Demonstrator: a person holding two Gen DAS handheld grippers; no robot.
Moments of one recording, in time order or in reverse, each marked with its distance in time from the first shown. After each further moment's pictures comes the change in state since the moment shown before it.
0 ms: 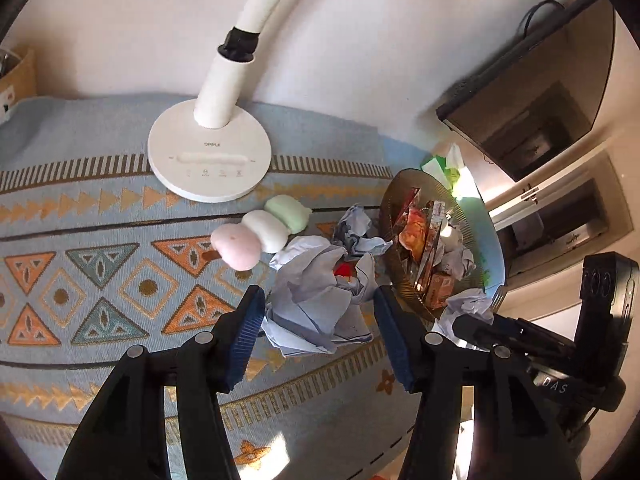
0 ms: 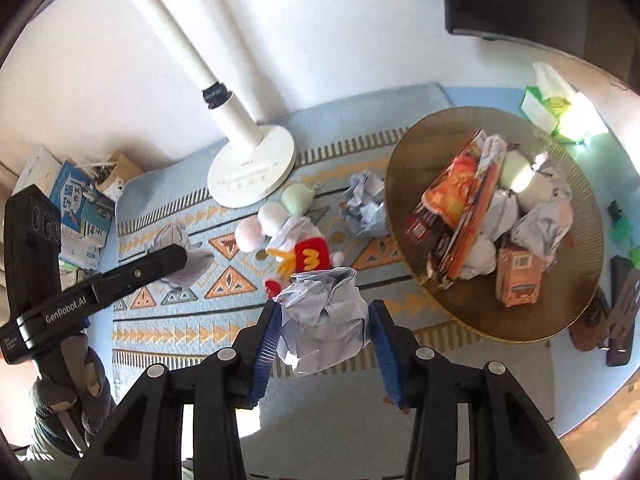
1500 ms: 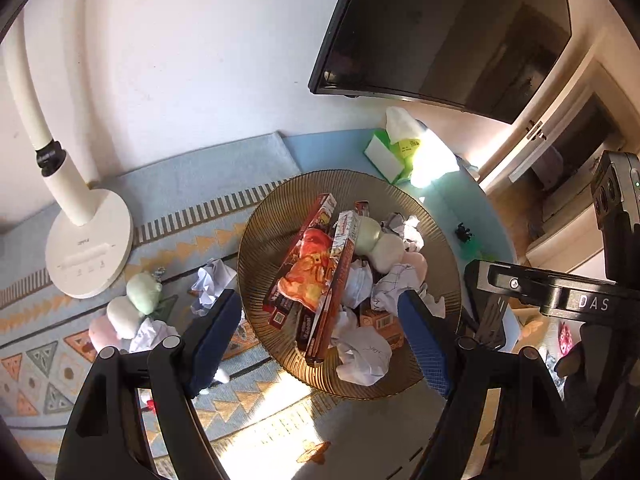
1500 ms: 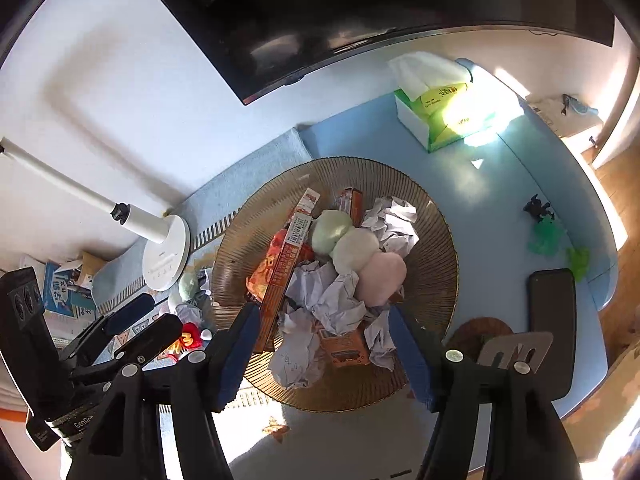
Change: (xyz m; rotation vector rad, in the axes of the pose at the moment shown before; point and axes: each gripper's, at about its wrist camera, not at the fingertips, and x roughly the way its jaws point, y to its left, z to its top) left arm 0.089 -0.180 0.028 0.270 -0.001 0.141; right arm -0.036 -0.182 0.064 0.199 -0.001 0.004
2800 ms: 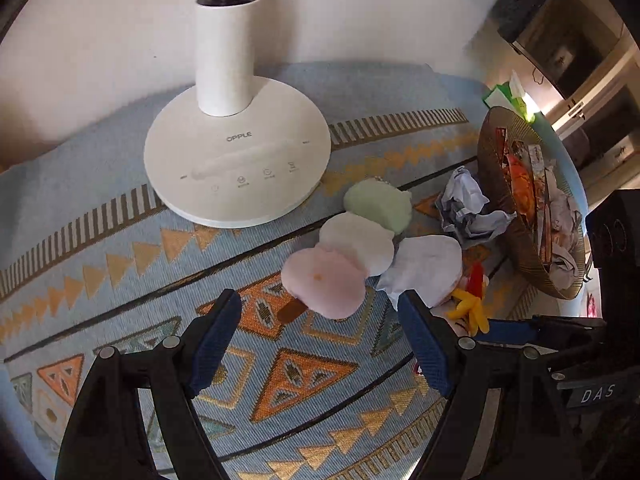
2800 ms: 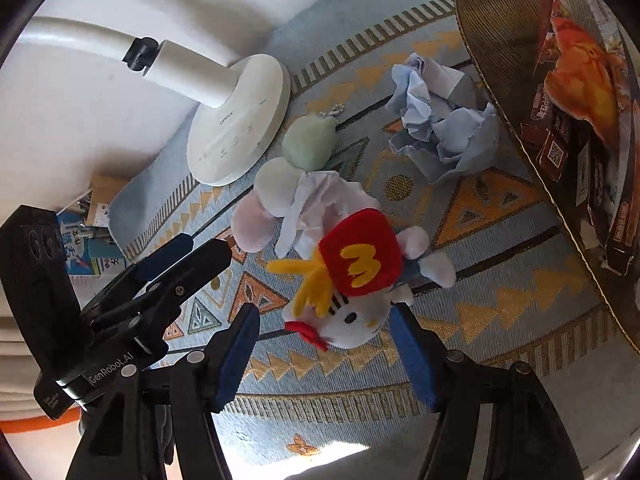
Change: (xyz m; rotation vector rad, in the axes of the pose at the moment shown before) left arm 0.036 0.220 -0.051 -0.011 0.202 0.033; right arm 0.195 0.171 -0.085 0.081 0.304 0.179
